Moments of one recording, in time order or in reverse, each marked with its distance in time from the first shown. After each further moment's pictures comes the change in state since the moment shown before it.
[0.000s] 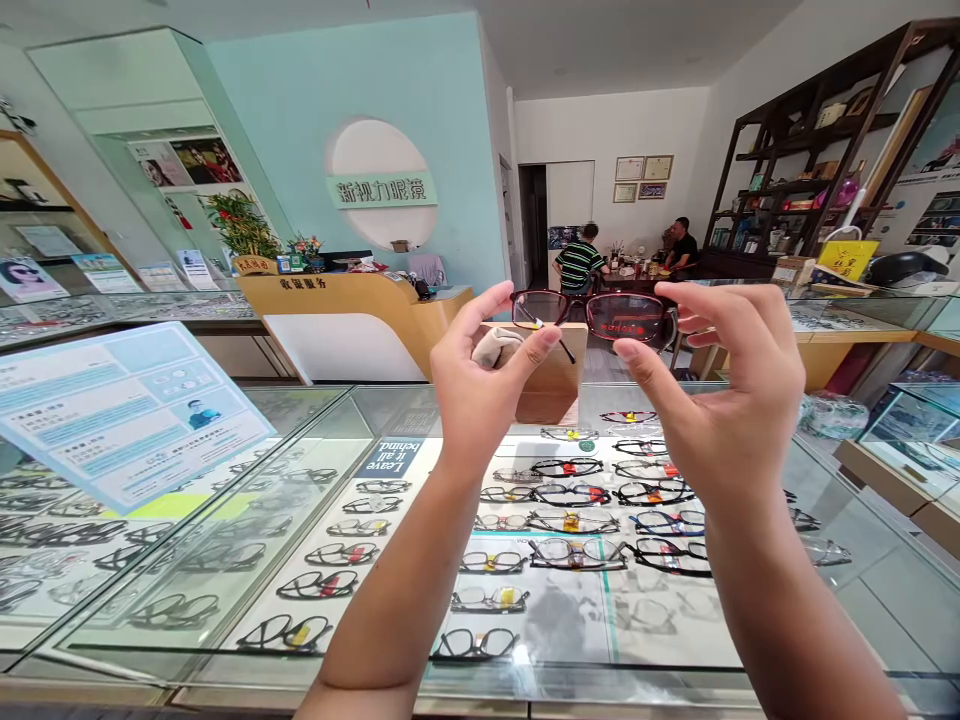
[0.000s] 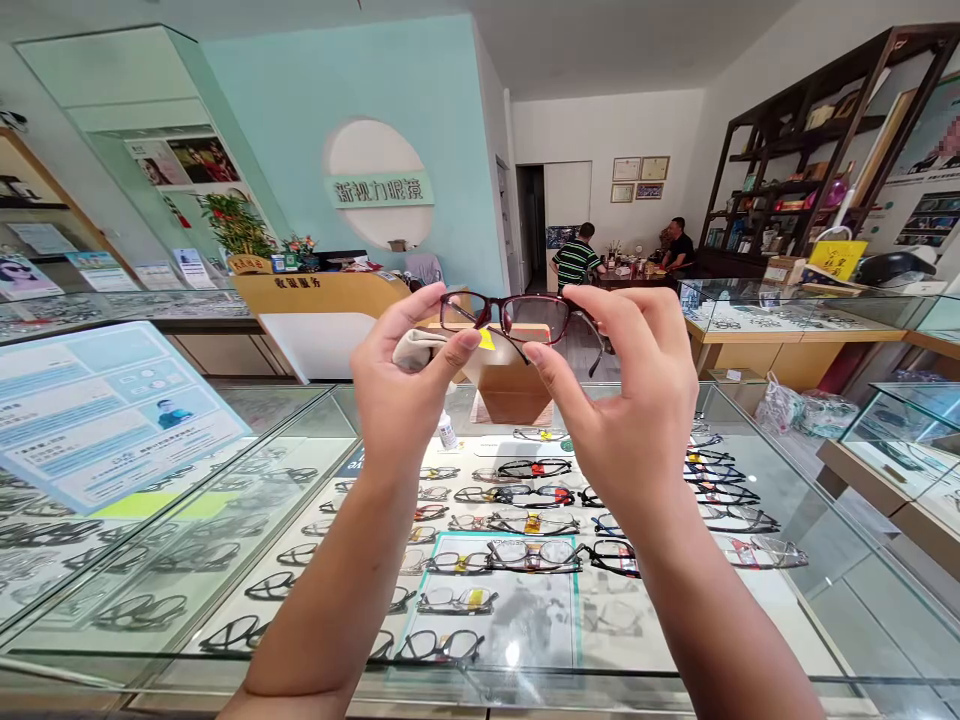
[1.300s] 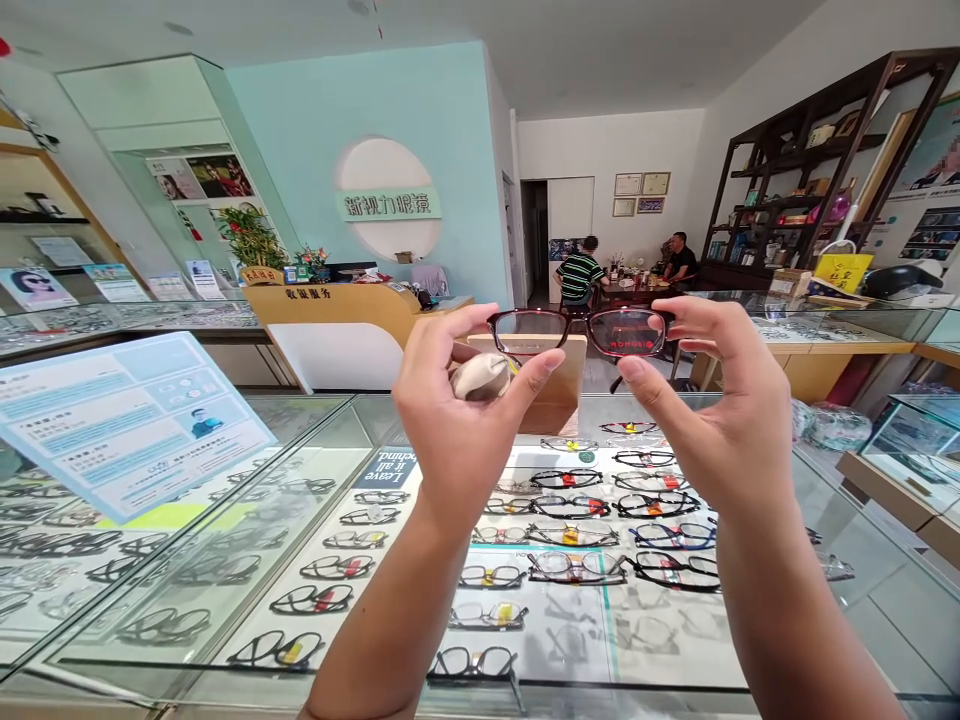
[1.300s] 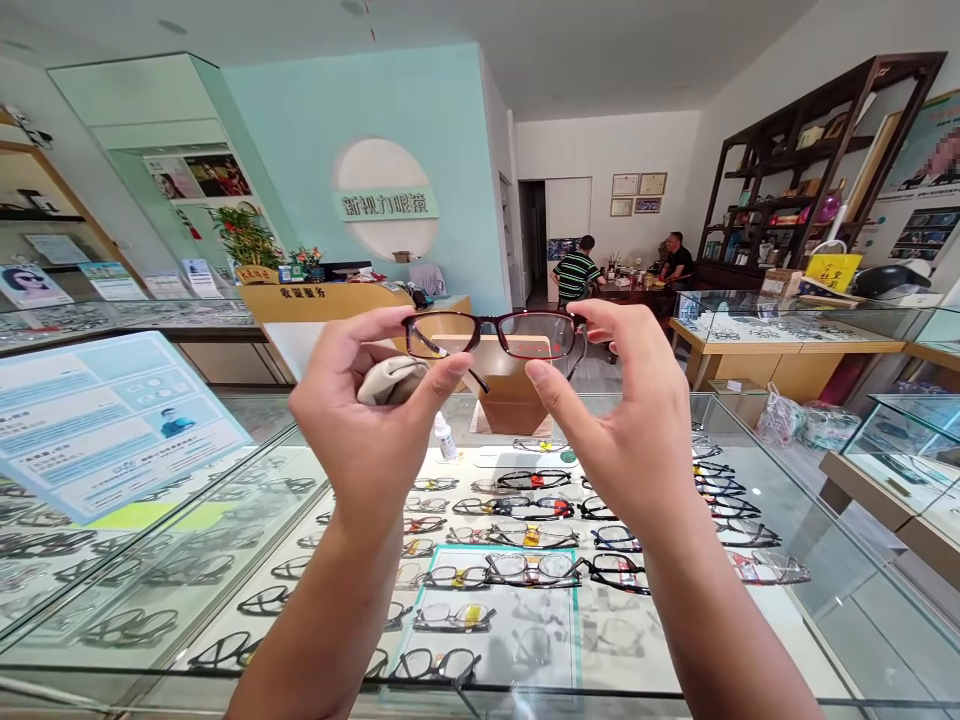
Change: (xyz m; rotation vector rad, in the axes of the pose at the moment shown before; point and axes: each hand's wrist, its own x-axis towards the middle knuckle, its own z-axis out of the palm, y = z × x) left_hand -0.012 0.022 -0.013 0.250 0.158 0.335; right_hand 0.003 0.003 -0.011 0.084 -0.166 0.078
